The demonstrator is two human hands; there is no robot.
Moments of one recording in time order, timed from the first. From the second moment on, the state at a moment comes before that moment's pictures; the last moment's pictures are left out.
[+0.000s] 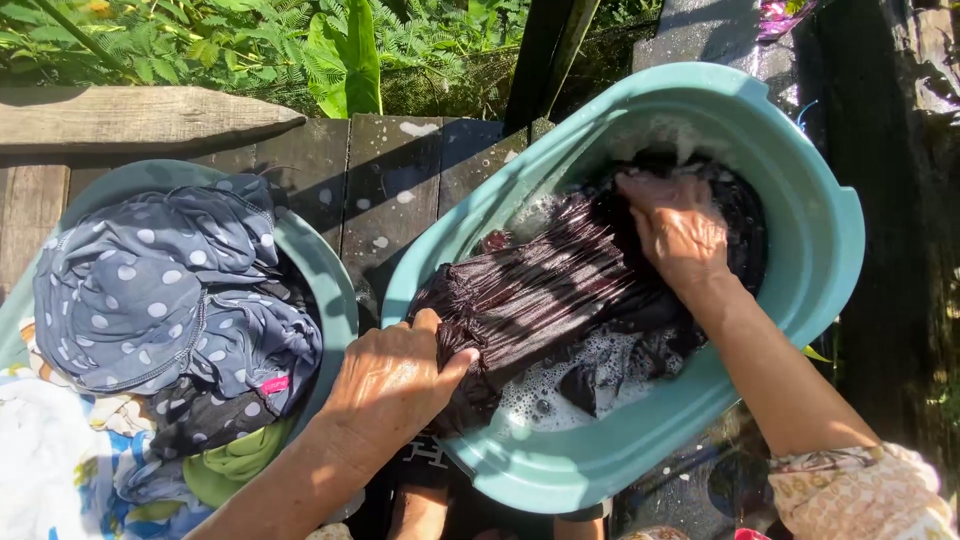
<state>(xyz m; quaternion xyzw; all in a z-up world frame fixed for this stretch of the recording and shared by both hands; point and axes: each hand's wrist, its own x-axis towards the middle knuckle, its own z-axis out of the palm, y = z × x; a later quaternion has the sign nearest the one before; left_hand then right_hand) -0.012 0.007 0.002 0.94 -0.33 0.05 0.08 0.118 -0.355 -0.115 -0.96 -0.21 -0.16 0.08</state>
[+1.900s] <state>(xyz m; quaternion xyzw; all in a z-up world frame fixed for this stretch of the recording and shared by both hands) -0.015 0.000 -0.010 0.96 -0.26 0.03 0.11 0.047 -0.261 -0.112 -0.93 -0.32 -0.03 0.19</state>
